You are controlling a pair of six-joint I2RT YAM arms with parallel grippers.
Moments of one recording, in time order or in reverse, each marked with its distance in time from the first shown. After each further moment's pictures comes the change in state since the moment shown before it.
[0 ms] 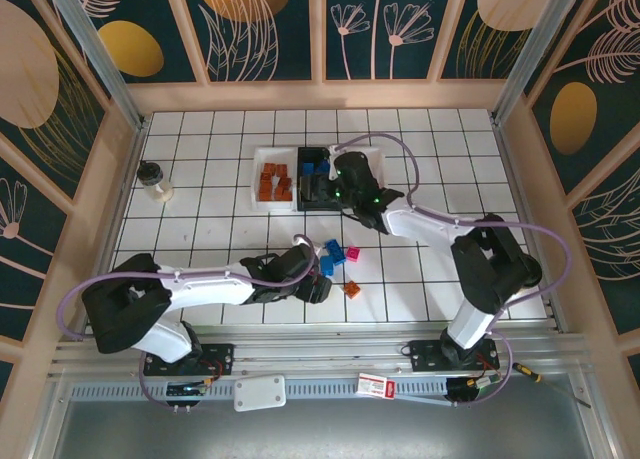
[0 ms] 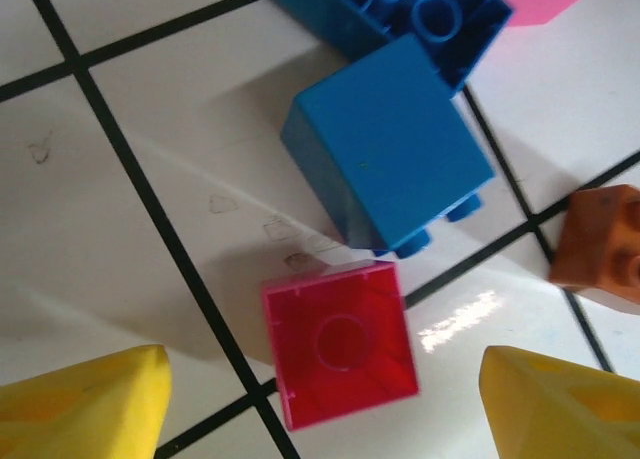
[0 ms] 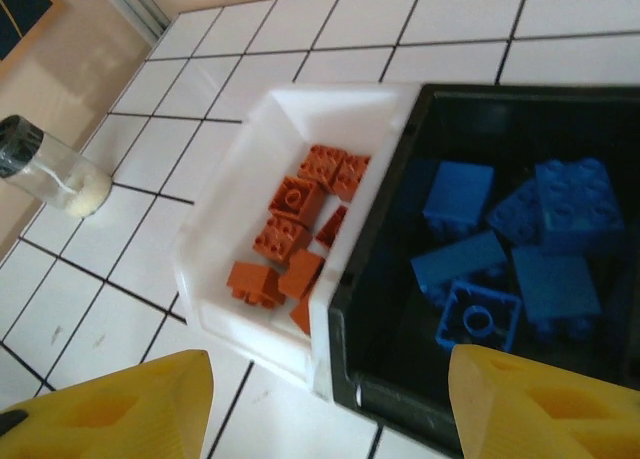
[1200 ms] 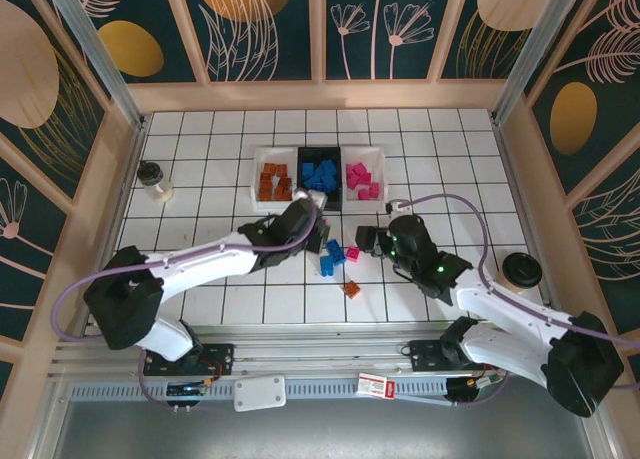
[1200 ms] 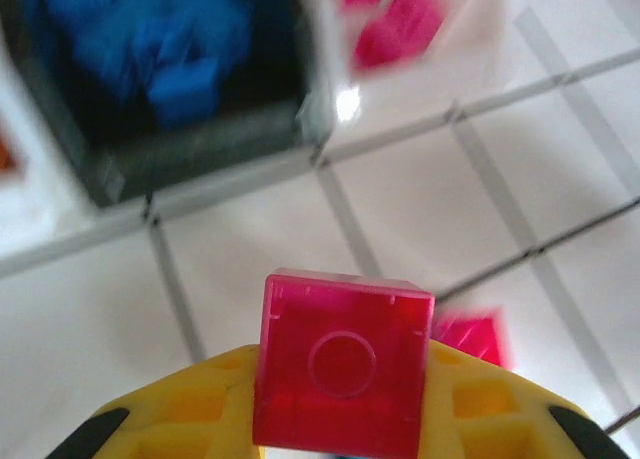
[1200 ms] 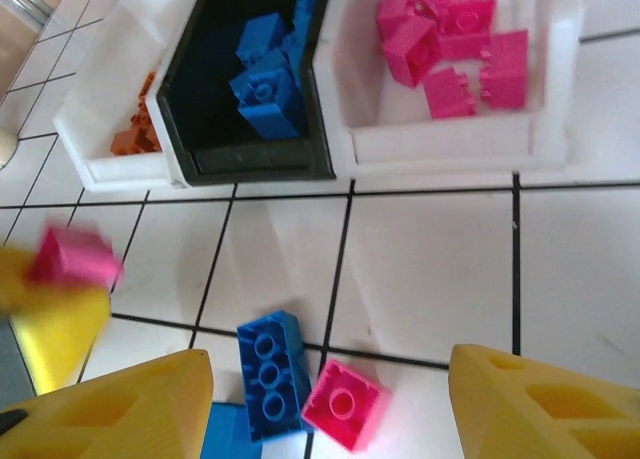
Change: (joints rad) left arm 0.134 0.051 0.357 -0.056 -0.120 0.117; right arm 0.036 -0.711 -0.586 -0.216 0.194 0.177
